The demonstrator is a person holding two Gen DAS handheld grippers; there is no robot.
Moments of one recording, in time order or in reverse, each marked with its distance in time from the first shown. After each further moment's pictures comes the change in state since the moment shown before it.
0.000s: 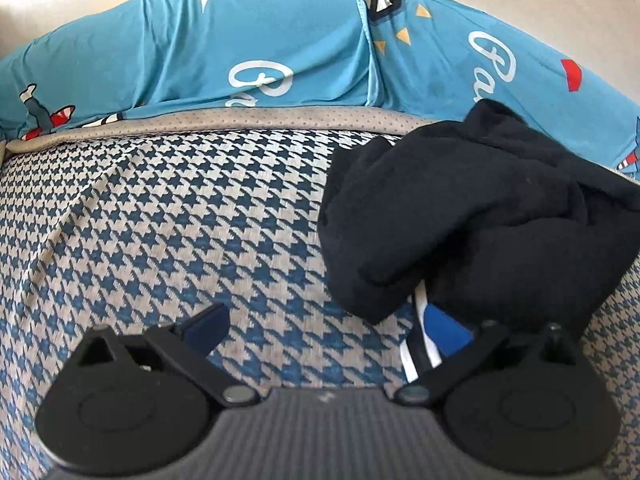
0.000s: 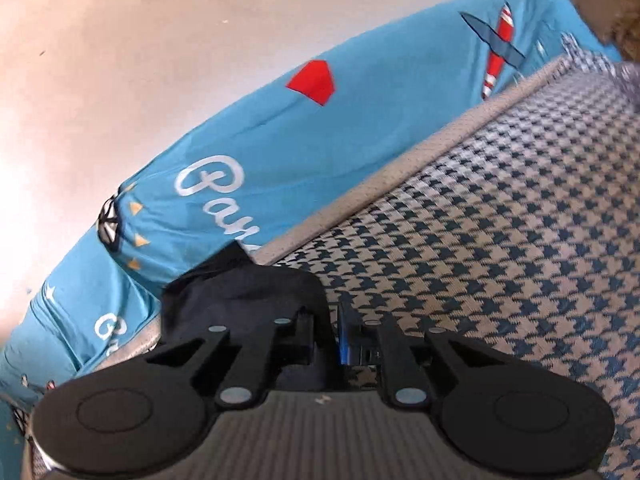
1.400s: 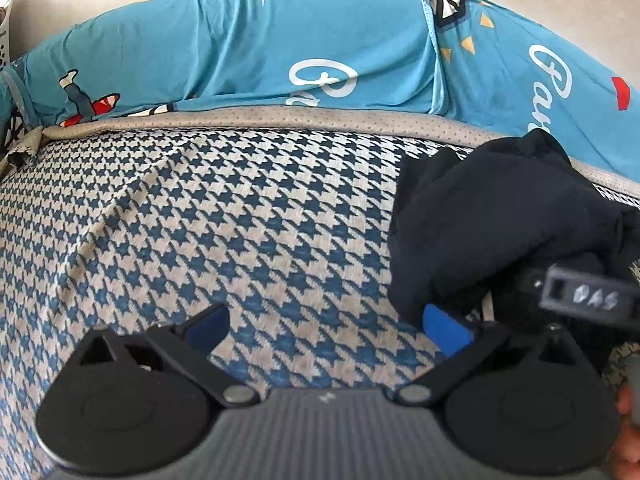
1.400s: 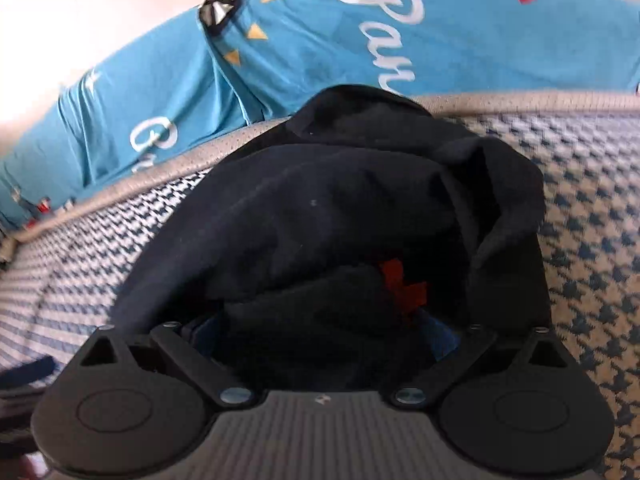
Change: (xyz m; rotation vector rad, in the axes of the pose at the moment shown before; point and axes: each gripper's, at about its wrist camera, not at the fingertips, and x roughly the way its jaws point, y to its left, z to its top) left arm 0.005 0.031 0.005 -0.070 -0.015 0.113; right arm 0.065 0.103 -0.099 -0.411 0.242 0.052
